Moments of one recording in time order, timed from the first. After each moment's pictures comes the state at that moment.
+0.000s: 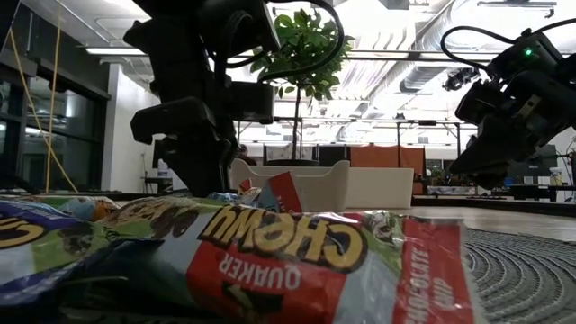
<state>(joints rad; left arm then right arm) -0.21 1.84 1.10 -0.46 -0.10 -0.22 -0.28 0.75 0.01 0.26 -0.39 0.36</state>
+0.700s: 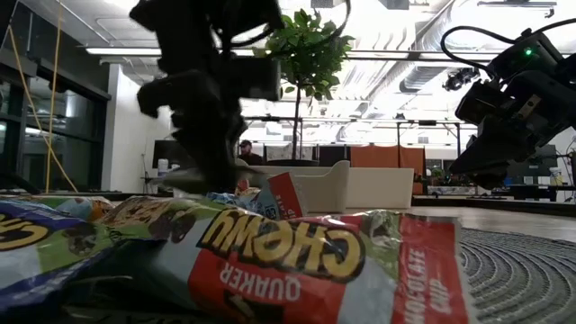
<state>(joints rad) -0.21 1.81 1.17 -0.56 -0.12 -0.16 -0.28 0.75 0.01 0.26 -0.39 0.36</state>
